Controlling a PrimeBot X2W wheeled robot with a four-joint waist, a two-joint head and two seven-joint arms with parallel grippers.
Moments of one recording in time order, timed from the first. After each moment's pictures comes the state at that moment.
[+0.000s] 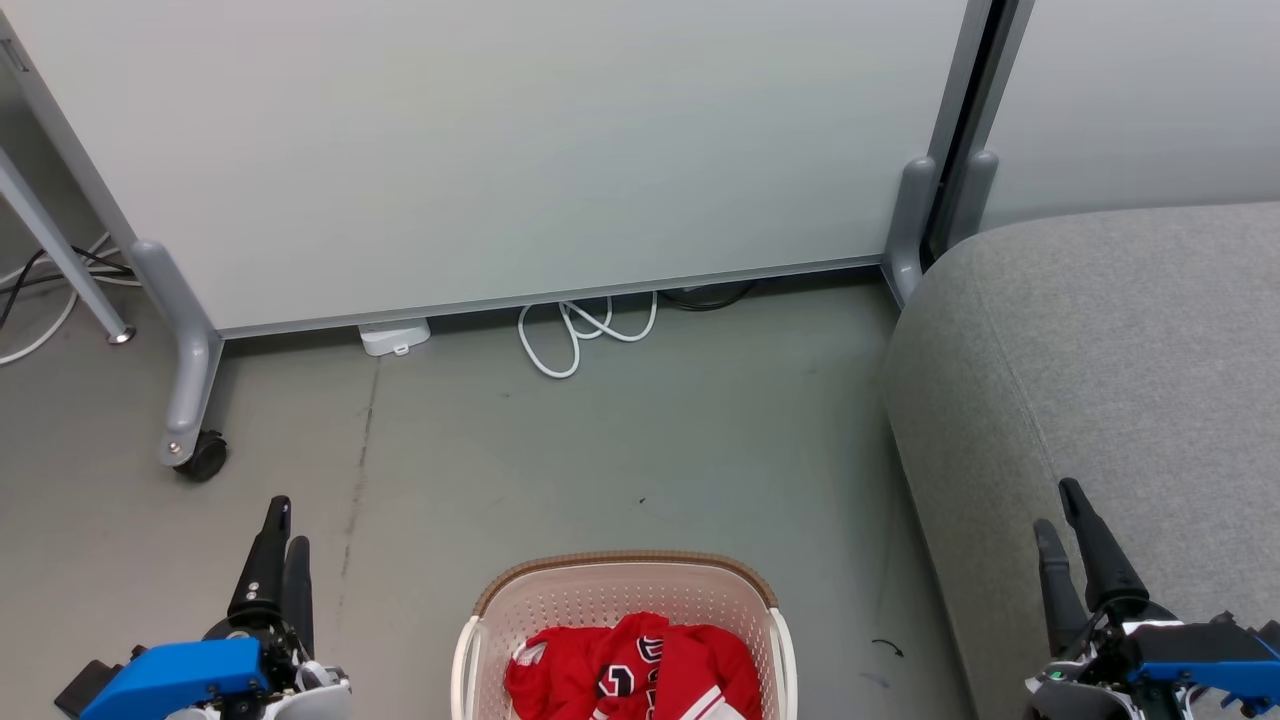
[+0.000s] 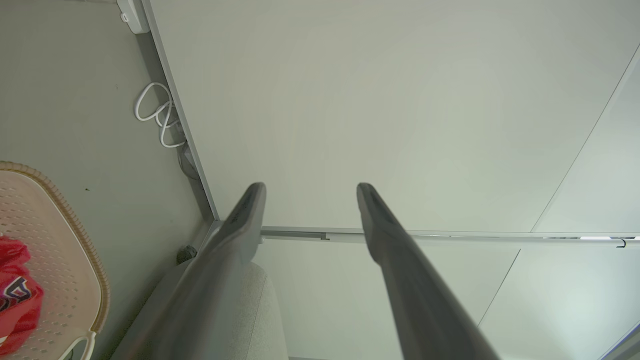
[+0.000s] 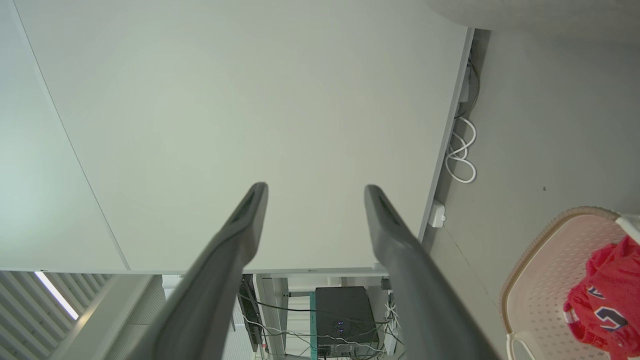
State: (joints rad) left arm -0.05 0.04 0.11 0.28 -1.61 -0.13 0.10; right arm -0.06 -0.04 -0.11 0.28 1.61 0.13 0.10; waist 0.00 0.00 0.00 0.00
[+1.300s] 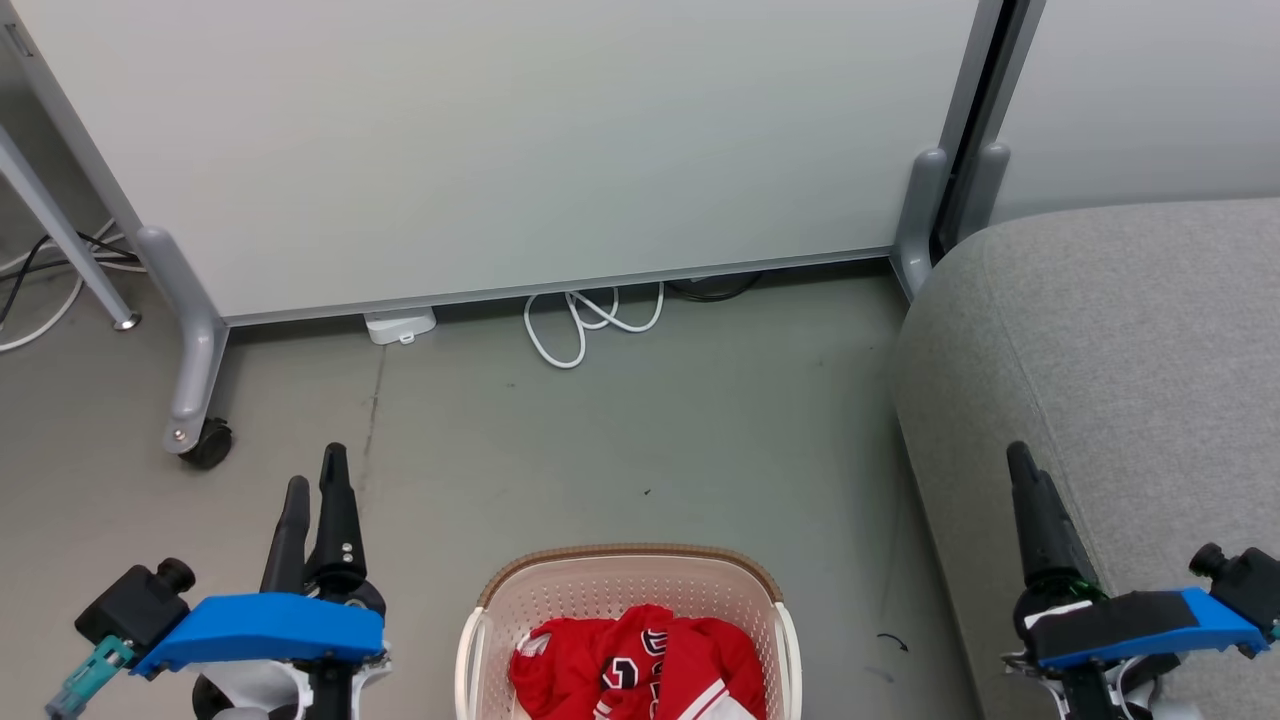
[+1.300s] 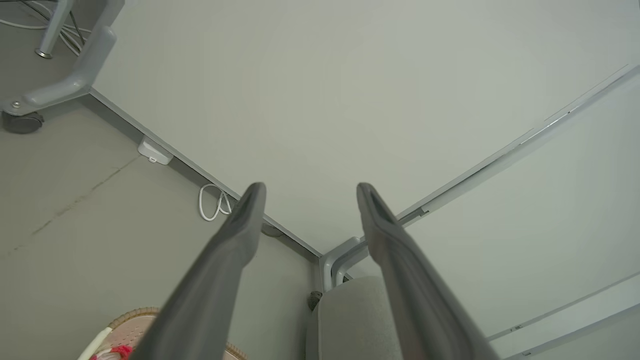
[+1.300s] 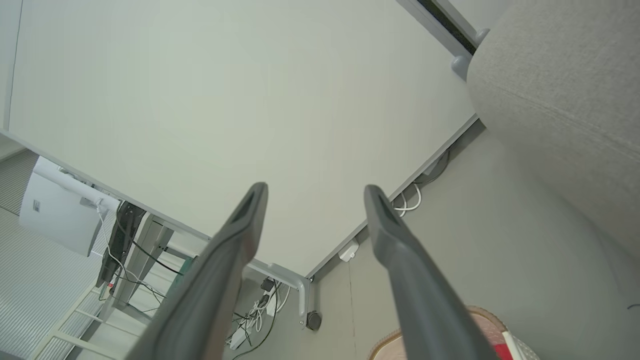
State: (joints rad) left arm -0.07 0.04 -0.01 0.18 -0.92 -0.08 -0.06; right arm -0.07 -0.04 -0.02 0.20 0.99 0.13 -0.06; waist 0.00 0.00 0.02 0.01
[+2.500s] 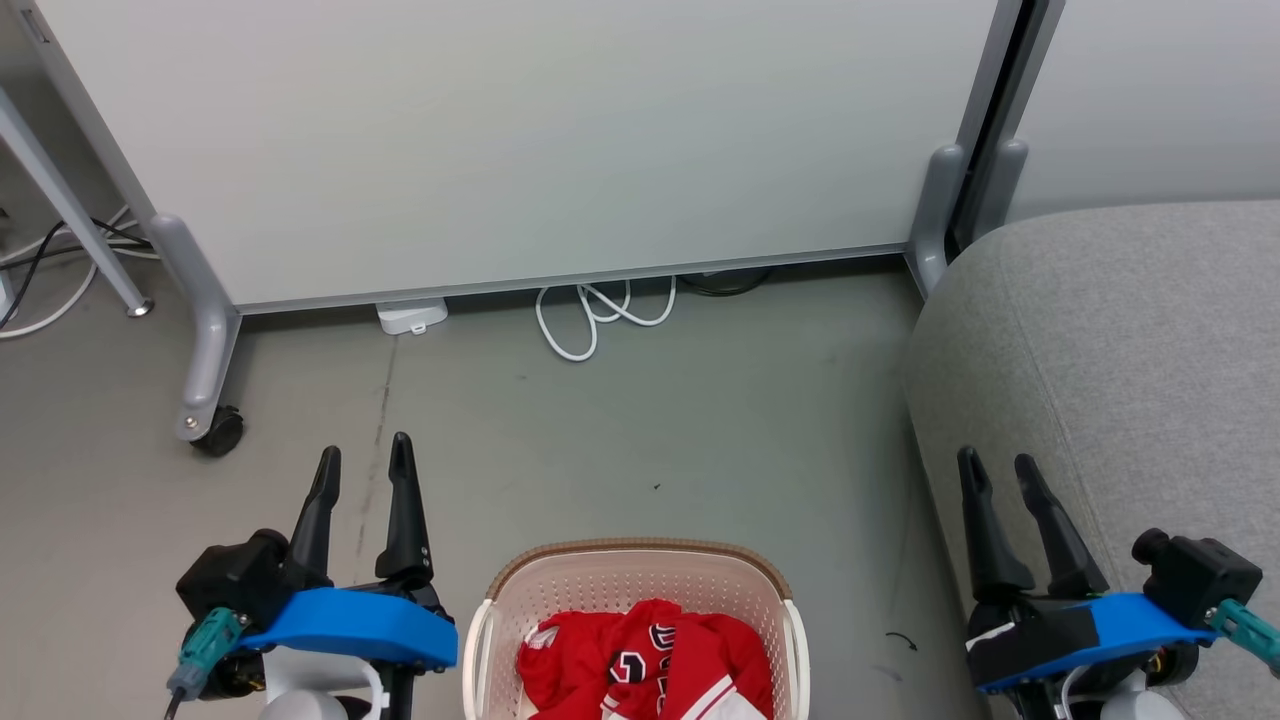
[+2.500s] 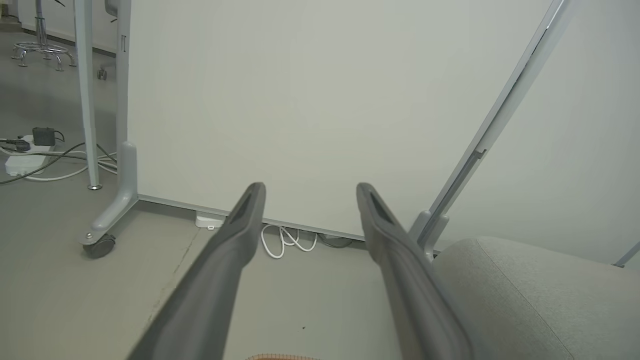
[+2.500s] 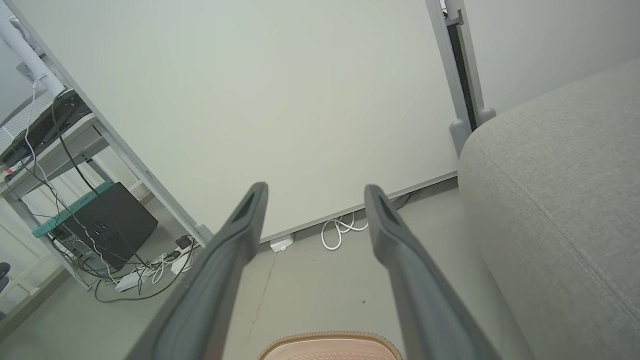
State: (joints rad) left arm -0.09 0.06 -0.11 0.20 -0.43 -0.02 -0.16; right arm -0.08 -0.04 0.03 0.20 0.51 0.13 -0.16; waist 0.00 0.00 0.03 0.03
